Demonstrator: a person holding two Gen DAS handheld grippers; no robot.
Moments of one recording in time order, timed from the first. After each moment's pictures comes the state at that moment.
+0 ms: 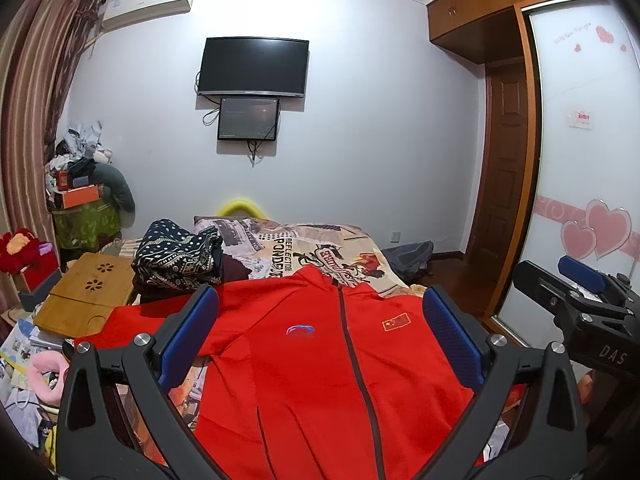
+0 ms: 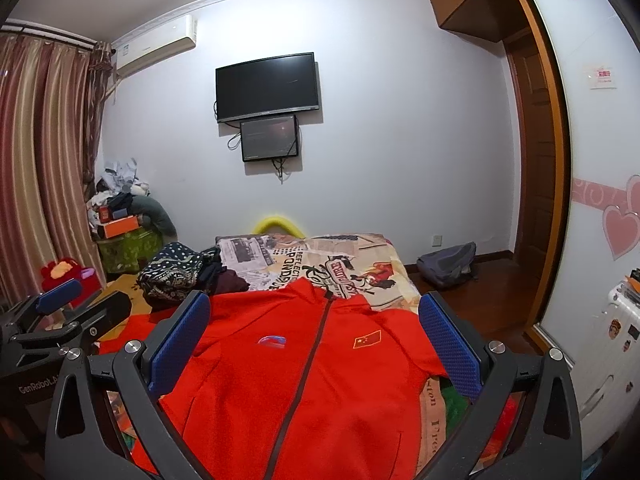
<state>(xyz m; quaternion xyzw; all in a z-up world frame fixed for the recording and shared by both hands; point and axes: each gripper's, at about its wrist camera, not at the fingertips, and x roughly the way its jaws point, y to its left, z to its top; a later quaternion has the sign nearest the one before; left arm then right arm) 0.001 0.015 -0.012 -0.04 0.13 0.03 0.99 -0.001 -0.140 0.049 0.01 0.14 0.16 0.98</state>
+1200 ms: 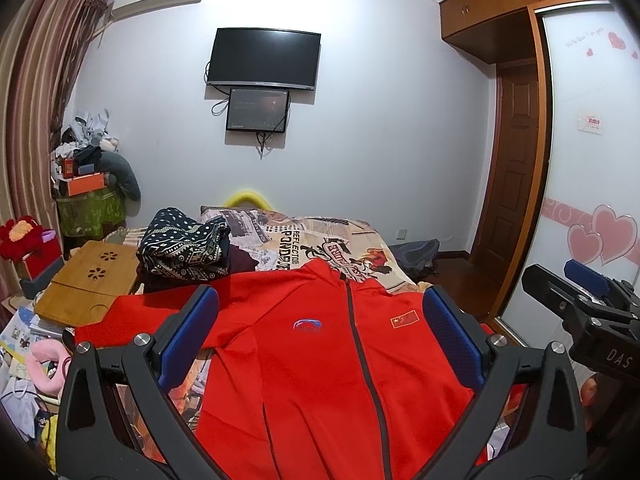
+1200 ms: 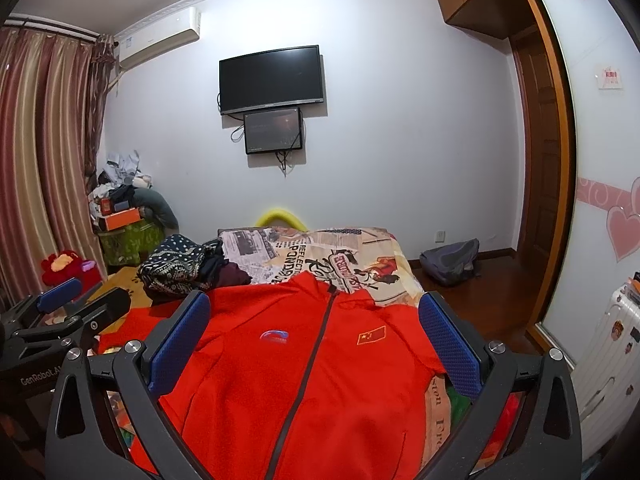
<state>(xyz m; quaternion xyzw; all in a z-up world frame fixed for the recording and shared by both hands) 0.009 0.028 -0.018 -0.06 0.14 0.04 0.99 0.004 -0.133 0.044 0.01 0.15 0.17 0.97</state>
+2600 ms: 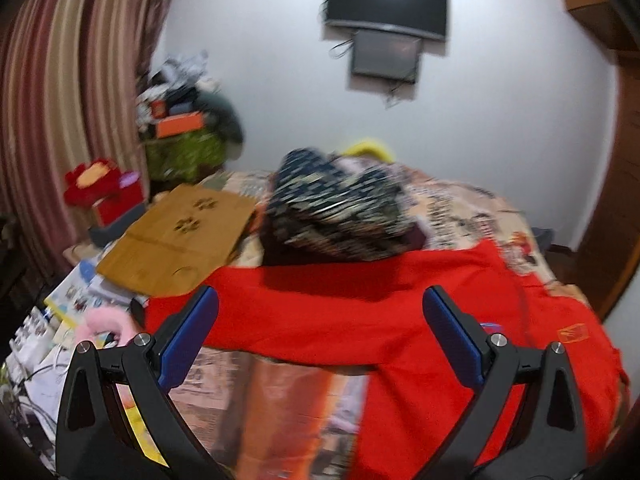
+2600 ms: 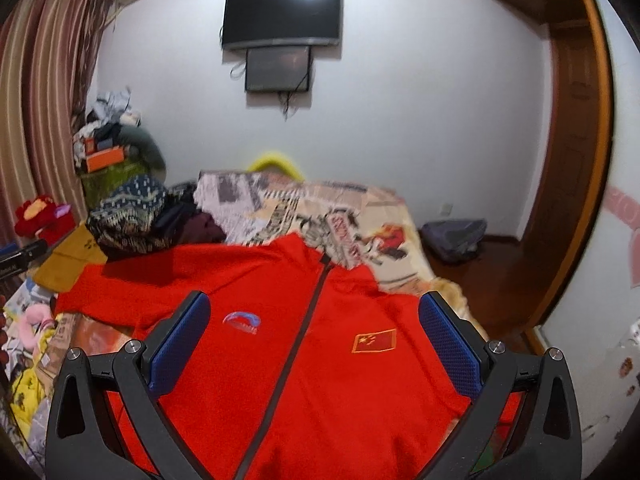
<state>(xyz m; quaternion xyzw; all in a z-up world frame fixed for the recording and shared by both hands) 0.117 0.240 -0.097 -0.10 0.24 0.24 0.93 0.125 -0.097 -0.008 -0.07 0.24 0.17 0.95</state>
